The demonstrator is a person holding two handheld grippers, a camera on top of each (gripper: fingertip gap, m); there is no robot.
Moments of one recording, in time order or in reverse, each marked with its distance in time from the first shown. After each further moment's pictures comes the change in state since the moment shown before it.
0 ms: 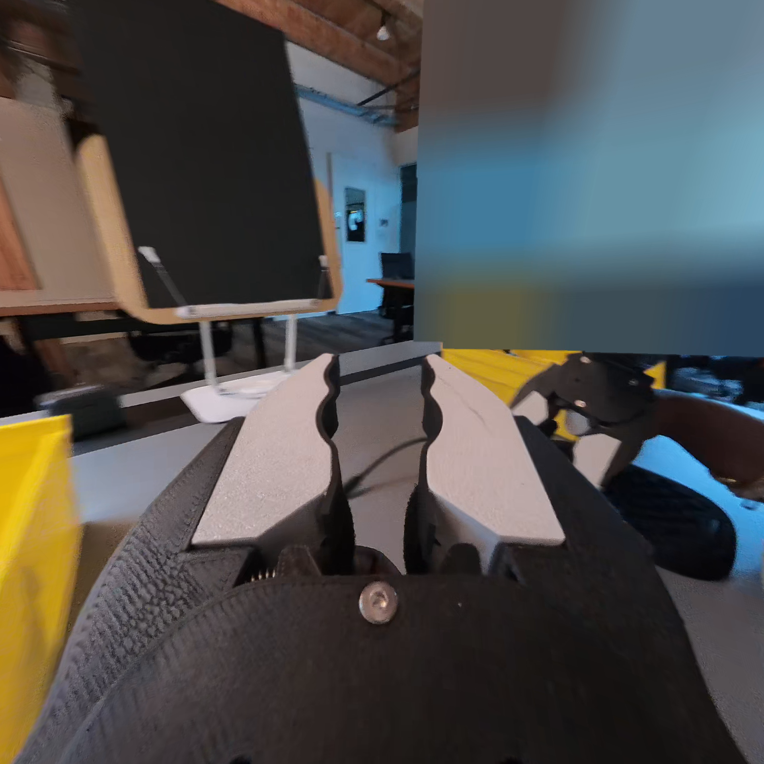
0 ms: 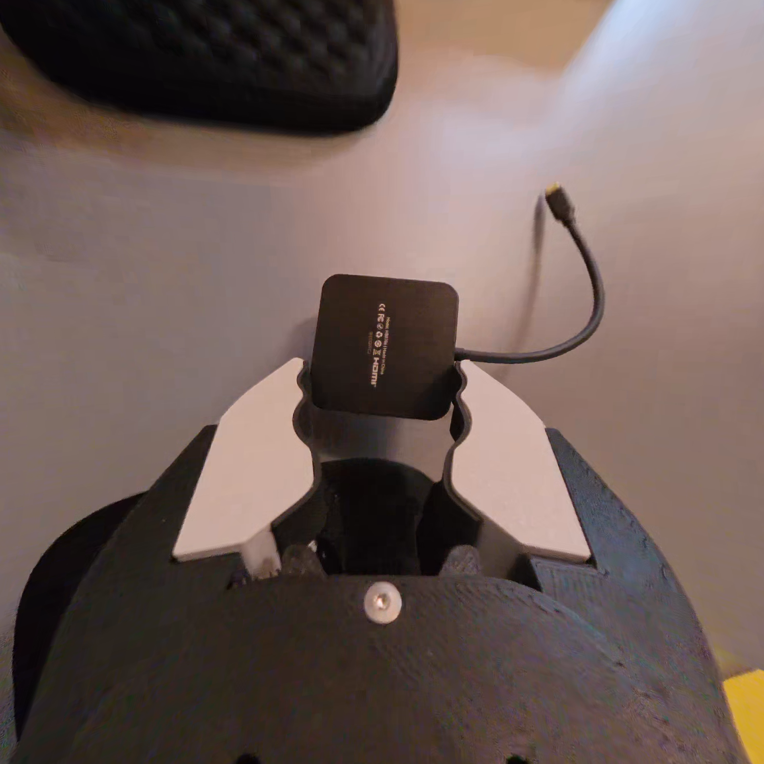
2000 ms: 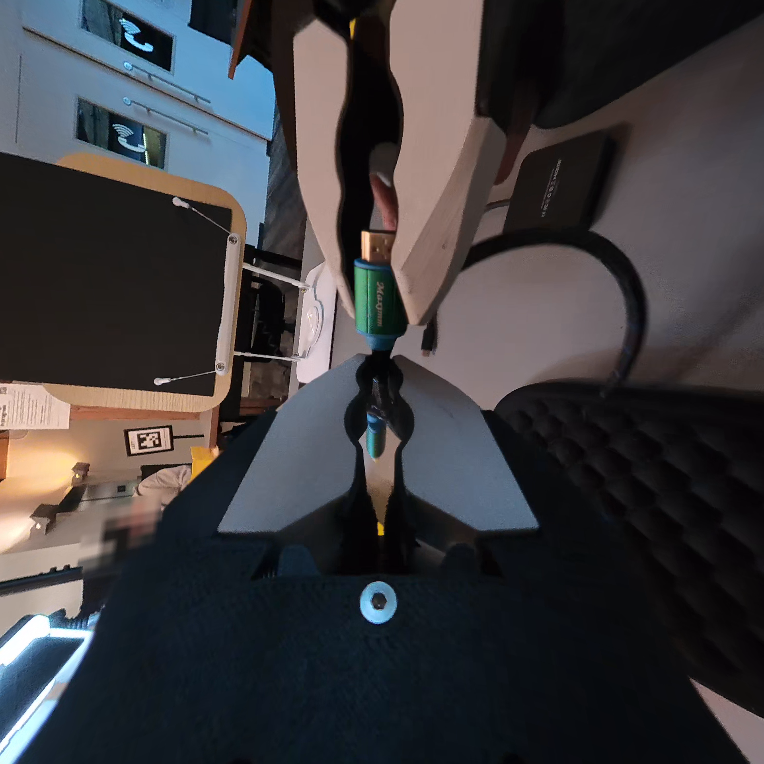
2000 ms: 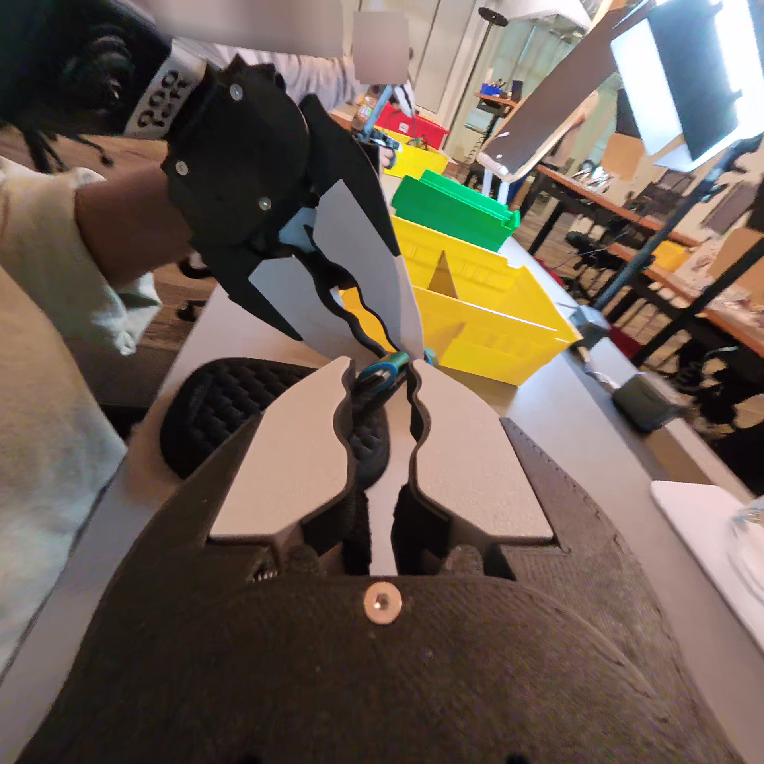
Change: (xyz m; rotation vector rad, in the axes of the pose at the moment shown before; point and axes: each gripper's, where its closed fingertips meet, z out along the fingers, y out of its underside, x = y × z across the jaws) left arm 0.028 0.053 -0.003 -0.629 0.285 1.130; right arm -0.011 -0.178 -0.034 0.726 0.060 -0.070
